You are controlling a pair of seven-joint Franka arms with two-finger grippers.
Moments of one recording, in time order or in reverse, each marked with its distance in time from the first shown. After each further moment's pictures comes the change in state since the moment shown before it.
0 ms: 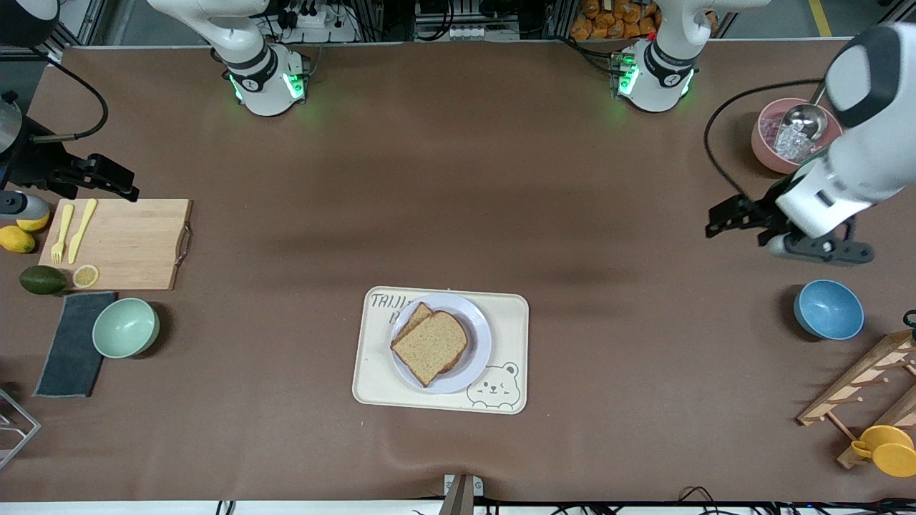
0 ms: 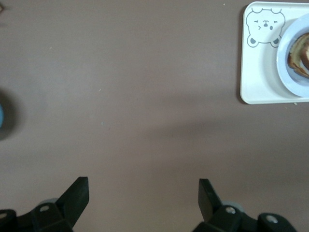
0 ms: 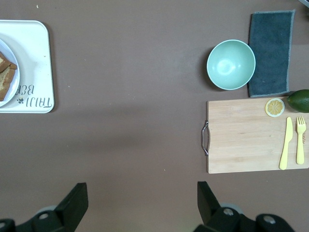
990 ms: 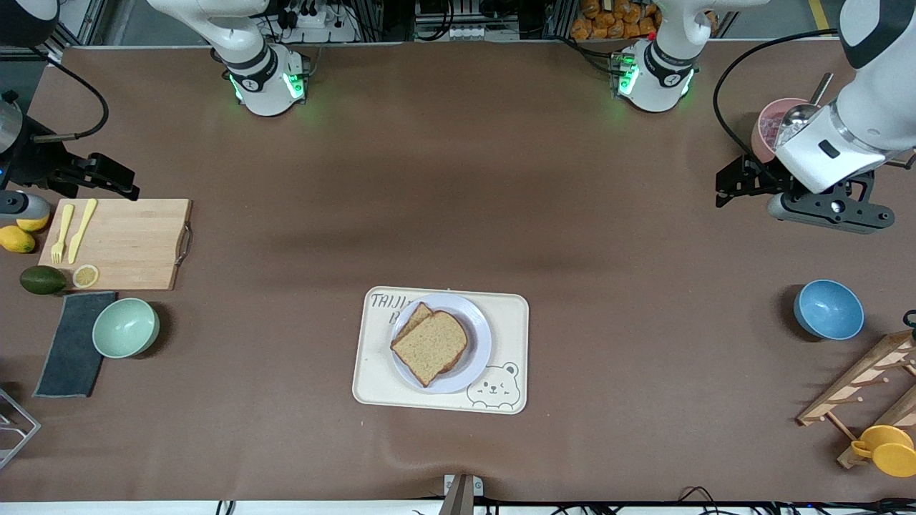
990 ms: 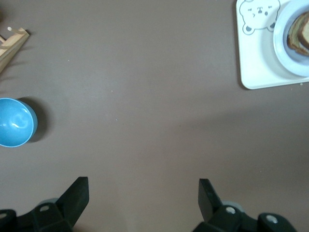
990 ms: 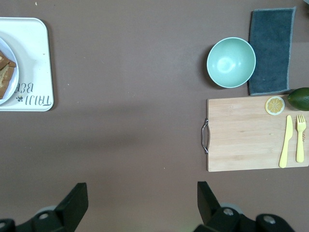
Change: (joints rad) left arm 0.058 -0.022 -0.141 0.110 0.117 -0.102 -0.017; right arm 0.000 0.000 0.000 0.000 0.000 -0.009 0.000
